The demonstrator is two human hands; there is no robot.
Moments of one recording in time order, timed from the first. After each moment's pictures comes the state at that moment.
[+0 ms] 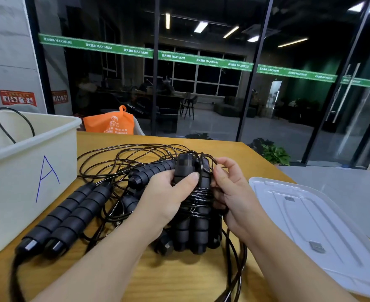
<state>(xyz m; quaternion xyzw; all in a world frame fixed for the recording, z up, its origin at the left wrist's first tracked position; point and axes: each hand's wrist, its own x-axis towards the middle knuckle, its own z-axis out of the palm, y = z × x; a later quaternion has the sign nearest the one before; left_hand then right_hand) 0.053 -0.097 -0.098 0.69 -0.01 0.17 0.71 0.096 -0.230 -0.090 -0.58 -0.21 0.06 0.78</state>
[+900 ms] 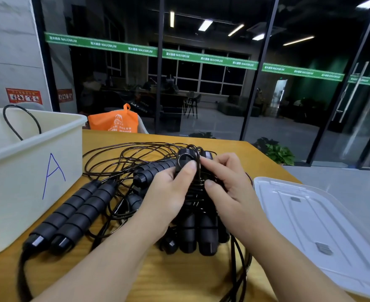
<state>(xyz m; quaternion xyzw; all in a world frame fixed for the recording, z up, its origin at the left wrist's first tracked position) 0.047 -0.102 -0.089 0.66 0.03 0.18 0.73 0.078 -0.227 -0.086 -0.73 -0.40 -0.16 0.53</state>
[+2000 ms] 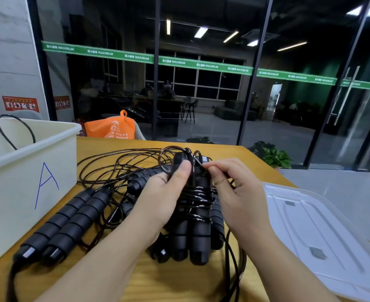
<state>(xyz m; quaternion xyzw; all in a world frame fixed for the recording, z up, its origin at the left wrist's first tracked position) 0.038 -0.103 -0.078 0.66 0.01 0.16 0.74 0.085 -0.233 -0.081 -0.70 -0.36 -0.33 0.52</state>
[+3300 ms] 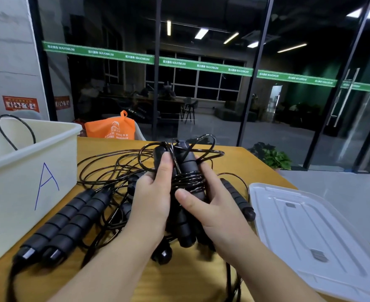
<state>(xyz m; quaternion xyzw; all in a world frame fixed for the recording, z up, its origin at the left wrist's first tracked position) 0.040 -0.105 -0.079 0.56 0.05 0.25 0.79 0.066 -0.220 -0.088 -0.68 -0.35 0.03 0.64</state>
